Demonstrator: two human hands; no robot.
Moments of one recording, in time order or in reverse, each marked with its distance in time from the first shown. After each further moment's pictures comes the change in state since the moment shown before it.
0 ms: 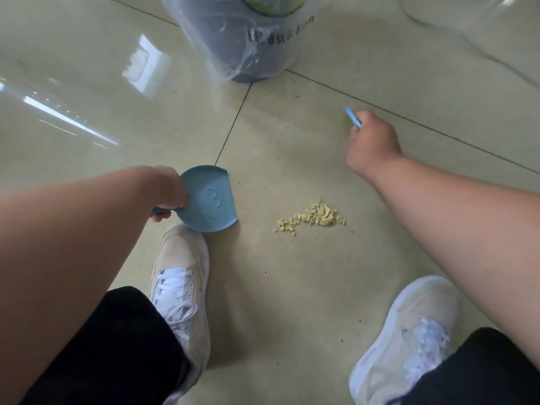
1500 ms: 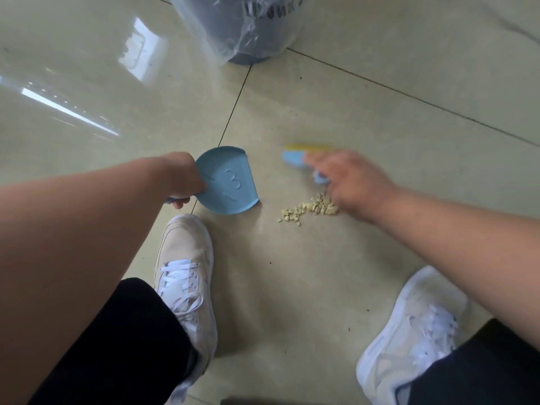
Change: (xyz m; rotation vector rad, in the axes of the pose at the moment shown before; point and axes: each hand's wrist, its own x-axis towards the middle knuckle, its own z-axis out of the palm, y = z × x) left_hand 0.013 0.020 0.006 0.057 0.026 0.101; right_hand -0.077 0.007 0.027 0.062 -0.235 -0.712
